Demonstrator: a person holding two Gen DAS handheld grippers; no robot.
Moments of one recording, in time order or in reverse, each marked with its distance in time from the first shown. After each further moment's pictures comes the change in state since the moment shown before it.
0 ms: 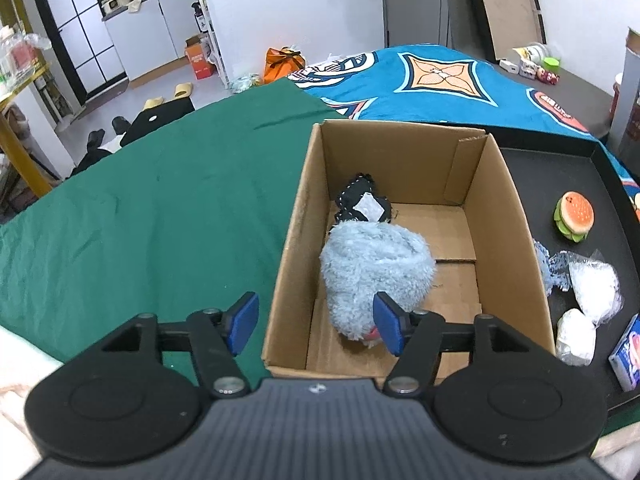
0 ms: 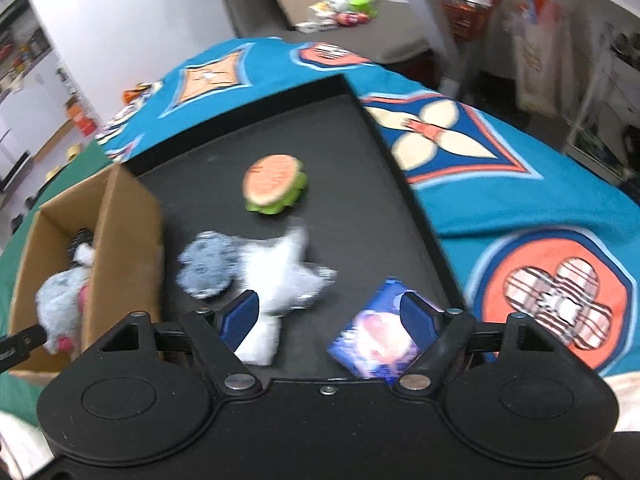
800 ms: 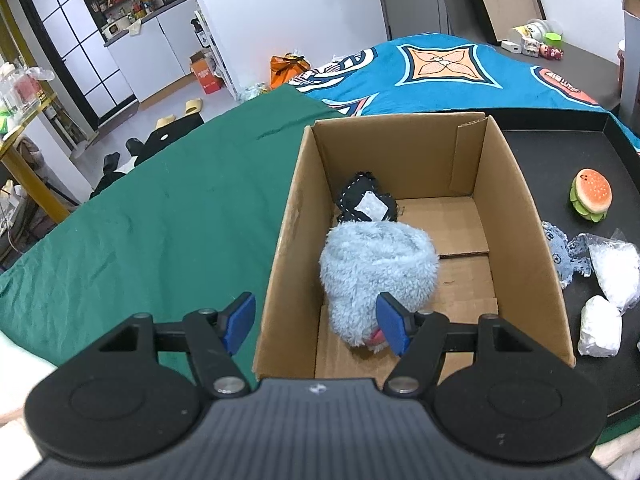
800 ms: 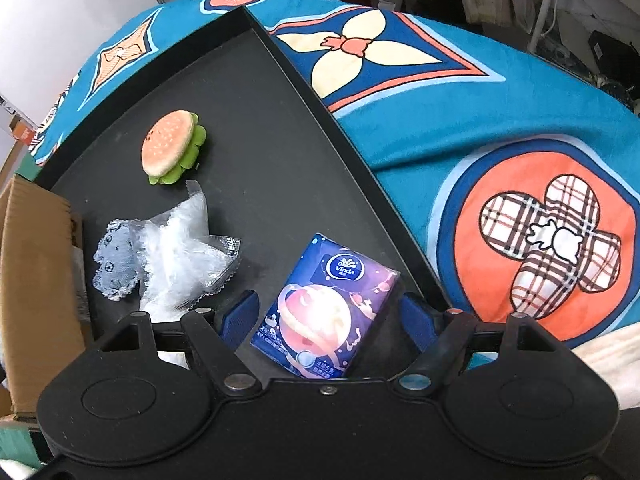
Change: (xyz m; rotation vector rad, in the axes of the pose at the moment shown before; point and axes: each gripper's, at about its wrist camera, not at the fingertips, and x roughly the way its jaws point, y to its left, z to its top) left arm 0.006 -0.021 0.000 0.081 -0.013 0.088; right arm 0.054 -0.050 -0.010 0.209 0.162 -0.089
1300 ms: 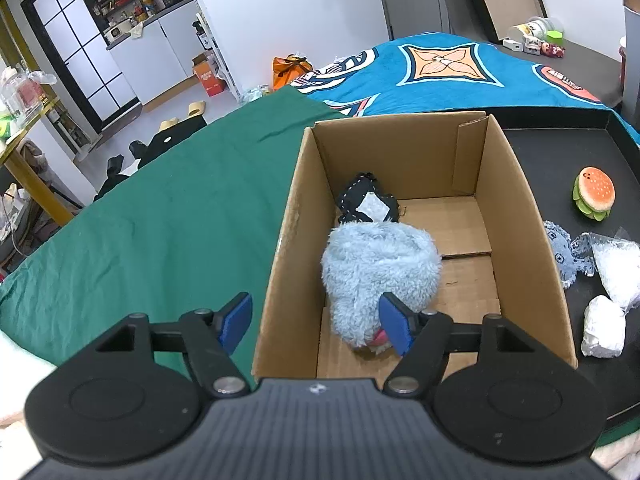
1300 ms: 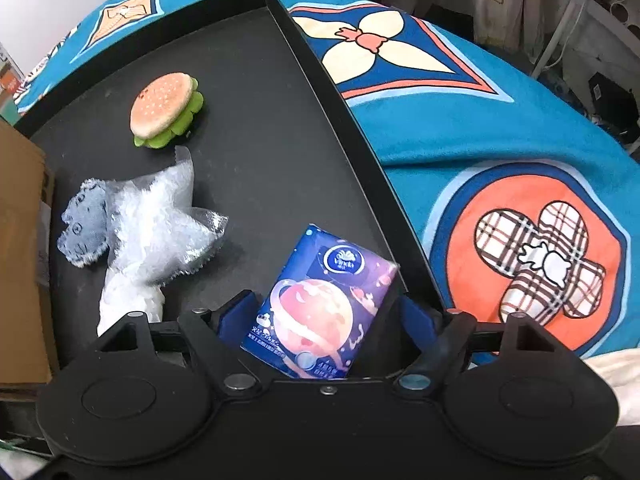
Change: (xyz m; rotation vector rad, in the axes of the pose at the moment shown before) left arm -0.001 -0.002 0.000 0.007 -0.001 0.014; right arm 0.013 0.017 -0.006 -0.133 0.000 -0.112
